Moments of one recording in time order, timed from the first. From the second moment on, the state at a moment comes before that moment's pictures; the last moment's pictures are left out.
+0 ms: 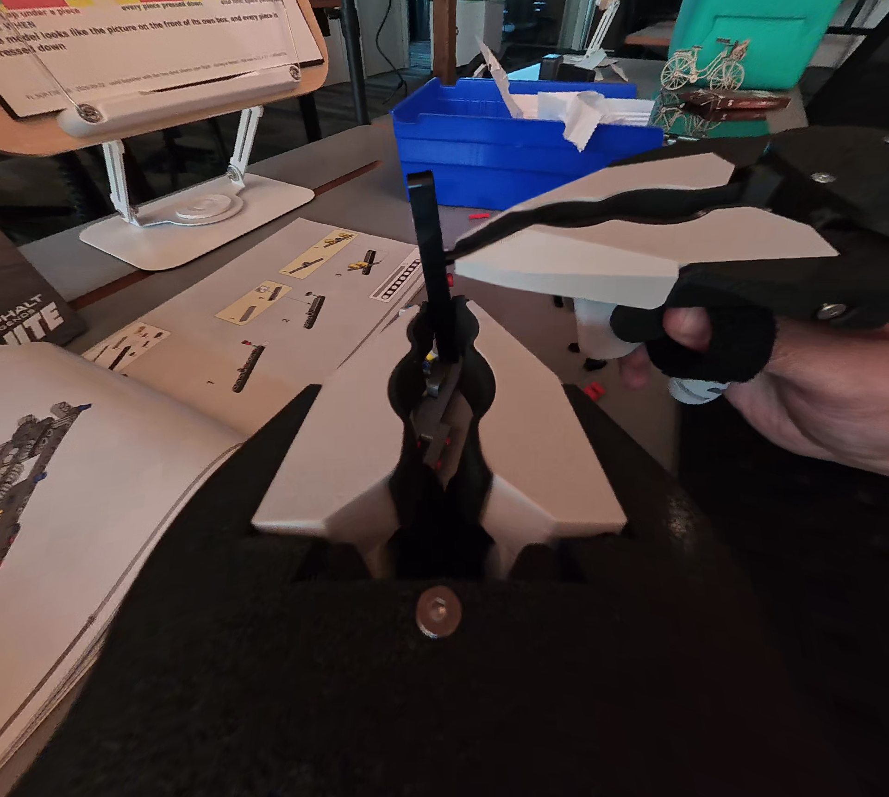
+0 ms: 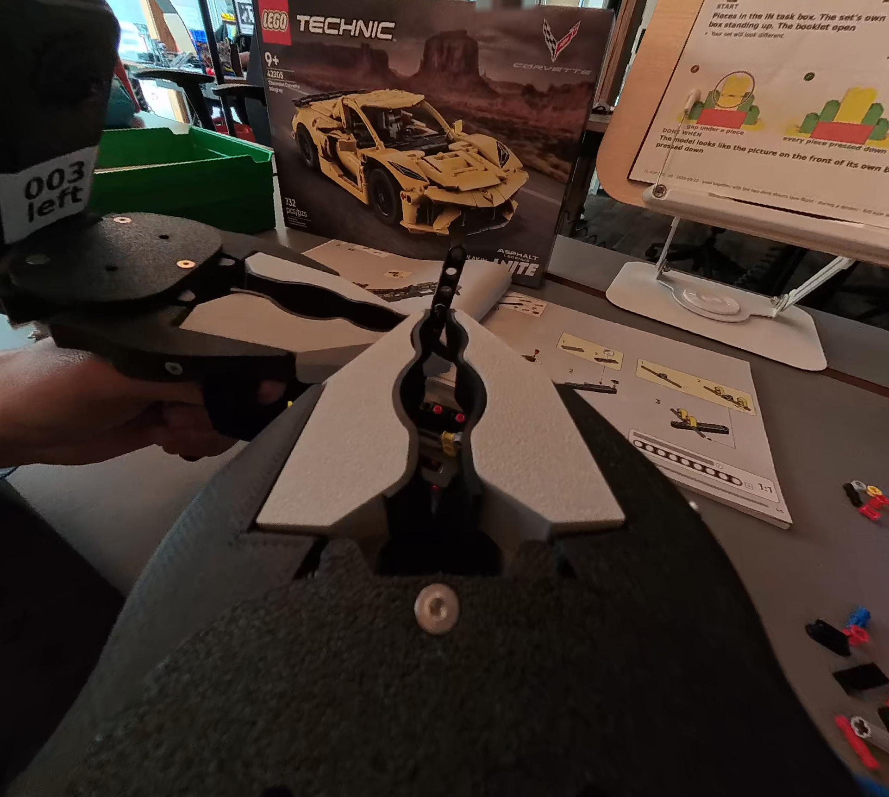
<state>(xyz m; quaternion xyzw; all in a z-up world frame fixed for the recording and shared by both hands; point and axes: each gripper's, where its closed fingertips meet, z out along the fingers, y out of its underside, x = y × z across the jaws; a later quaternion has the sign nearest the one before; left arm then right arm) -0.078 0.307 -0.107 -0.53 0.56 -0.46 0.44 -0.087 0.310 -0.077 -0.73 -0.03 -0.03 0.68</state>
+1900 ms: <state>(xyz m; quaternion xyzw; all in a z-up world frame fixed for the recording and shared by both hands) -0.089 0.322 -0.117 -0.37 0.70 -0.19 0.58 -0.092 0.311 -0.091 -0.75 -0.07 -0.03 0.65</state>
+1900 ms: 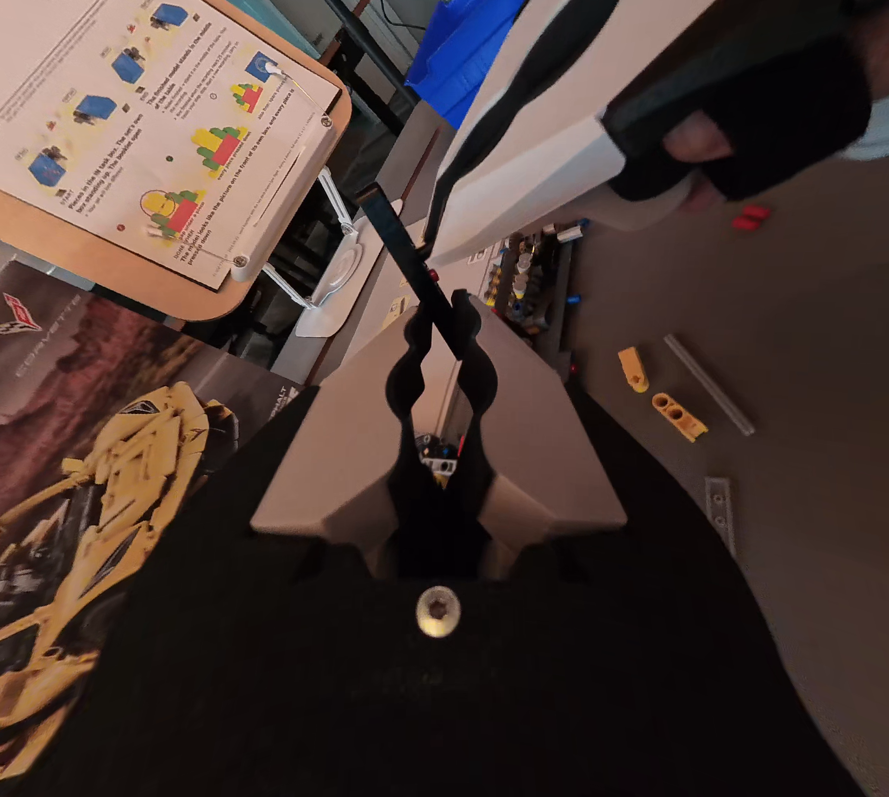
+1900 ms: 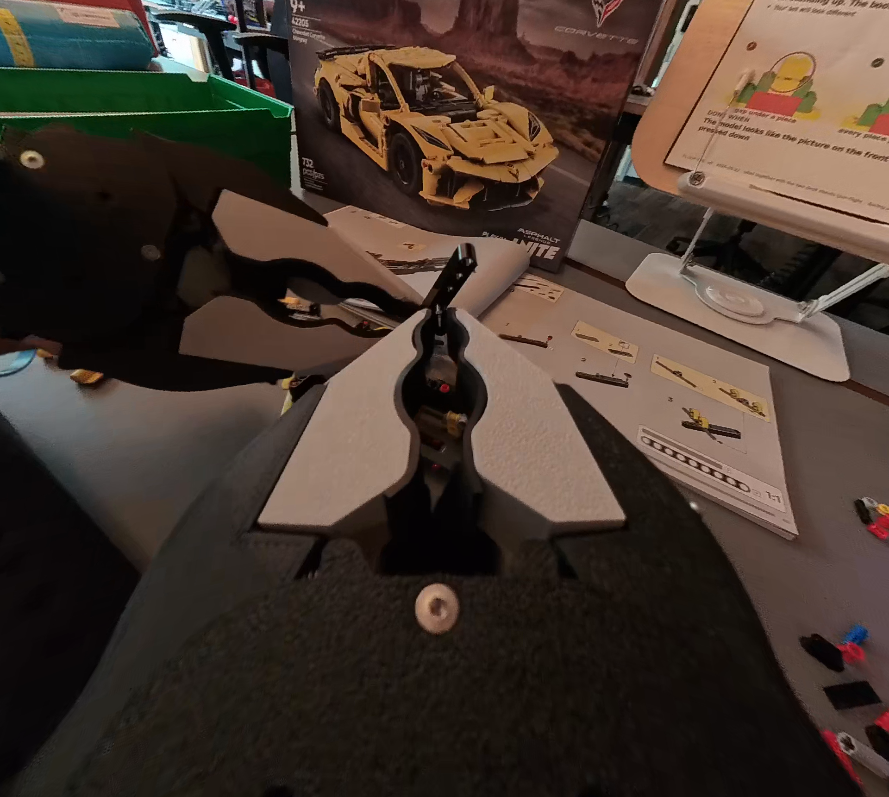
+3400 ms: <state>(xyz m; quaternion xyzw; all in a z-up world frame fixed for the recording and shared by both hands) -0.088 0.284 -0.095 -0.52 0.53 -0.59 0.30 -0.096 0.301 -0.065 -0.68 -0.14 -0.09 0.71</state>
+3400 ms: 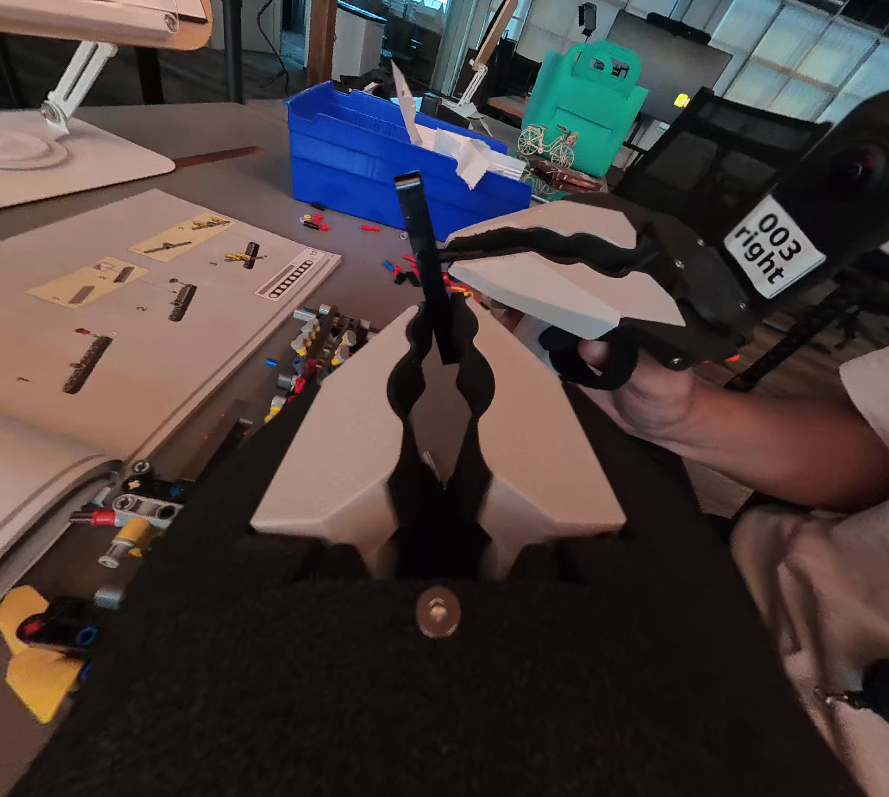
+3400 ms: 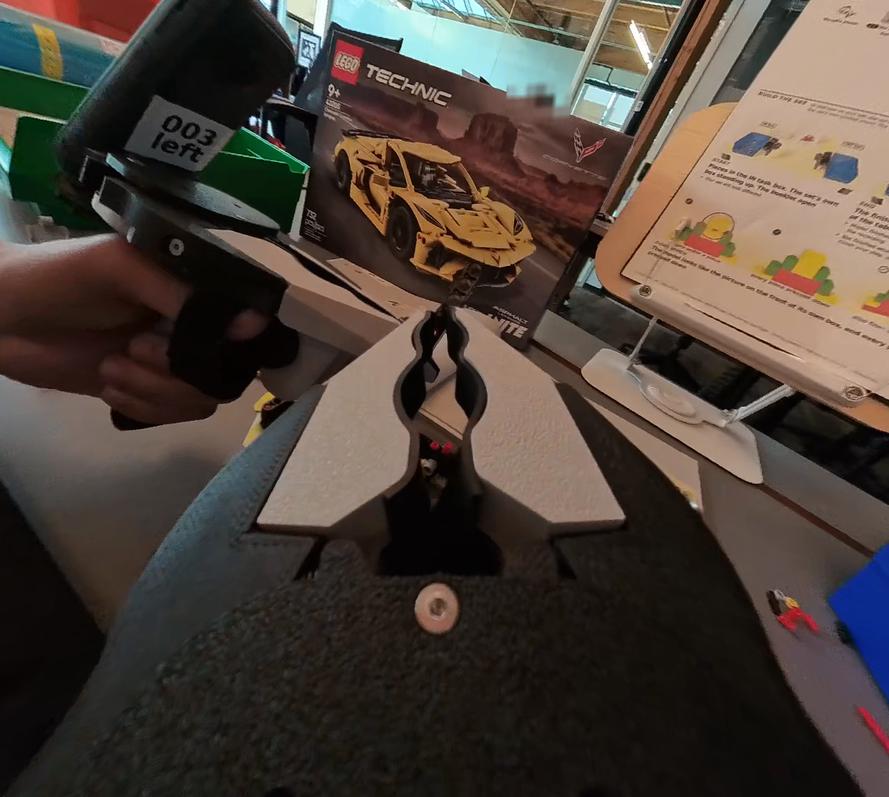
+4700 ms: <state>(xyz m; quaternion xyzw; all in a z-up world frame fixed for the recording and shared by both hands) -0.091 0.301 -0.124 -0.43 0.69 -0.32 0.49 -0.093 0.307 -0.094 -0.74 -0.12 -0.02 0.66</state>
